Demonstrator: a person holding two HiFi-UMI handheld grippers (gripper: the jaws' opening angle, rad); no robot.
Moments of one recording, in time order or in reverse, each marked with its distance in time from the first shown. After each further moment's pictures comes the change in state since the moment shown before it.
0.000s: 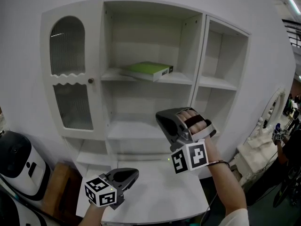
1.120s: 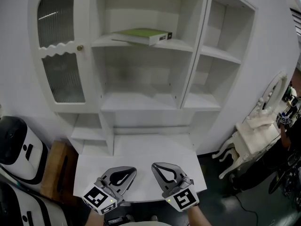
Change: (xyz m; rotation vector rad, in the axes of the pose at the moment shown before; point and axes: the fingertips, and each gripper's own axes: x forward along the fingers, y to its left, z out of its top) left arm -0.025 -0.057 -0.055 0.156 -0.057 0.047; right arm -0.126 0.236 0.045 1.081 -0.118 0.228
